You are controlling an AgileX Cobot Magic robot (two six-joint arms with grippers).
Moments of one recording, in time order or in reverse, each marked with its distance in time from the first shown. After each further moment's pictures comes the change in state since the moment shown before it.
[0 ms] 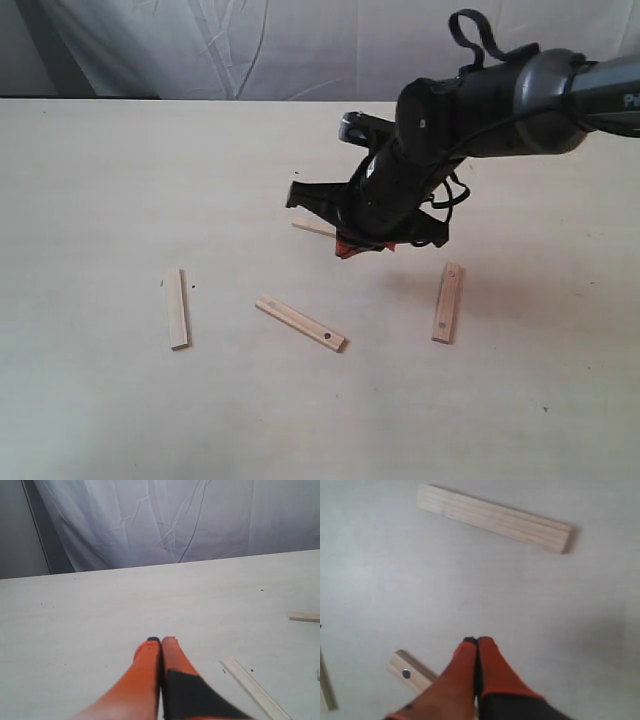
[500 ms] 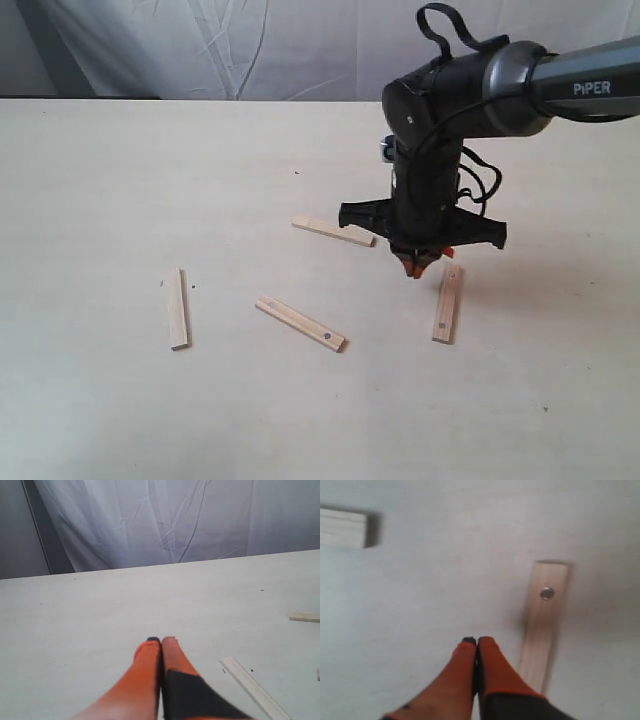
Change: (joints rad) left arm 0.000 0.000 0.000 0.000 0.000 0.000; right arm -0.053 0.101 -0.132 -0.344 0.403 0.339
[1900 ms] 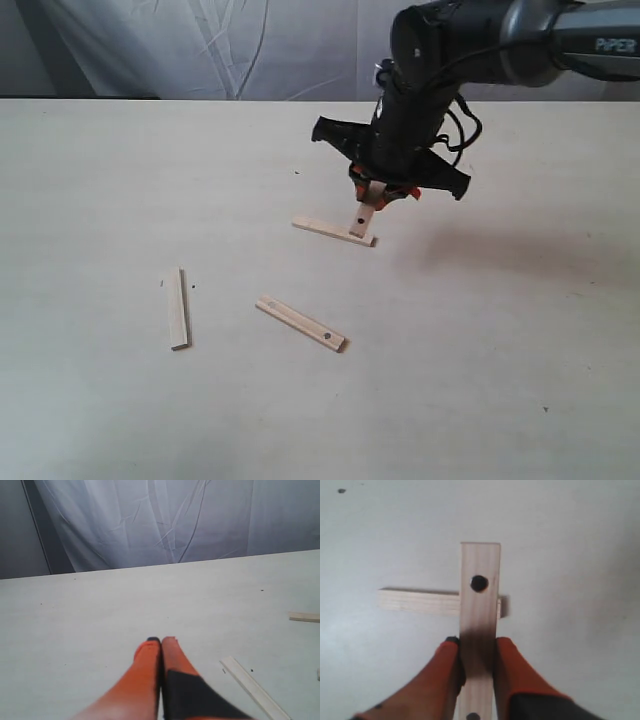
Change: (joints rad) left arm 0.000 0.000 0.000 0.000 0.000 0.000; right arm -0.033 -0.006 -0.167 0.102 -0.119 0.042
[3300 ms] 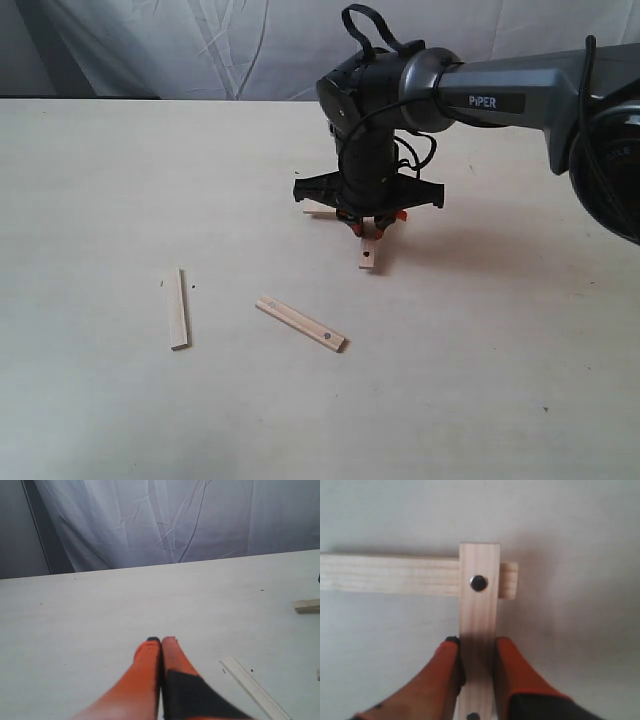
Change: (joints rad) left arm 0.000 0.000 0.000 0.000 0.000 0.000; right arm 0.091 0.221 -0.178 -0.227 0.160 -0.023
